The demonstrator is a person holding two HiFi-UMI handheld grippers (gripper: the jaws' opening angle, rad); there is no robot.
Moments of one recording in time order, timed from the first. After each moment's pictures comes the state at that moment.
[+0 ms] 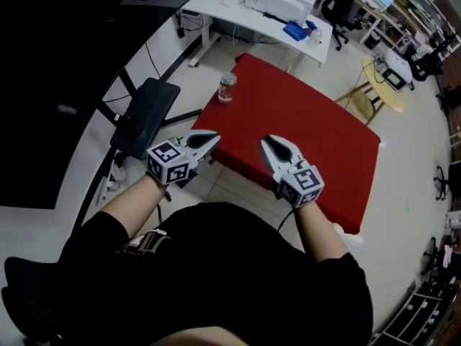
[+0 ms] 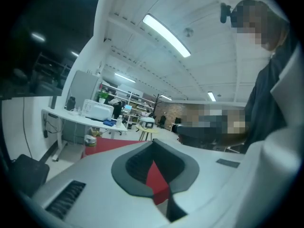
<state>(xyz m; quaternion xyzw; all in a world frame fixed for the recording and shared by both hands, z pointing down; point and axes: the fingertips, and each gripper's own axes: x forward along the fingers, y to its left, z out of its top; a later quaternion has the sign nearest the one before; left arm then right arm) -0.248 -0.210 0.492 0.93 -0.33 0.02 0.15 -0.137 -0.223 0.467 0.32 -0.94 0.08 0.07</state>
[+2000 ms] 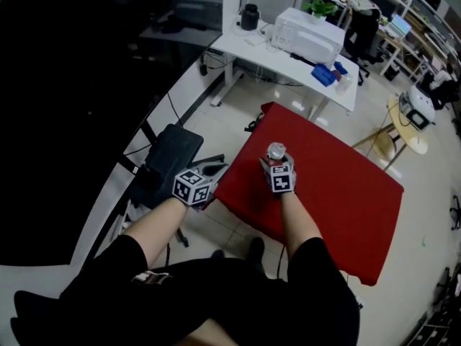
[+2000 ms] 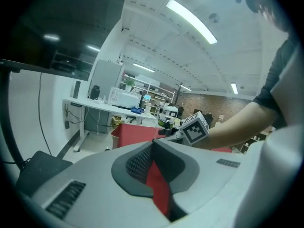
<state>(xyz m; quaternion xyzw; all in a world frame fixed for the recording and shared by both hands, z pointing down) -0.373 -0.395 0.619 0.88 -0.42 0.09 0.19 -0.235 -0.521 0.698 0.45 -0.85 0.08 0.28</state>
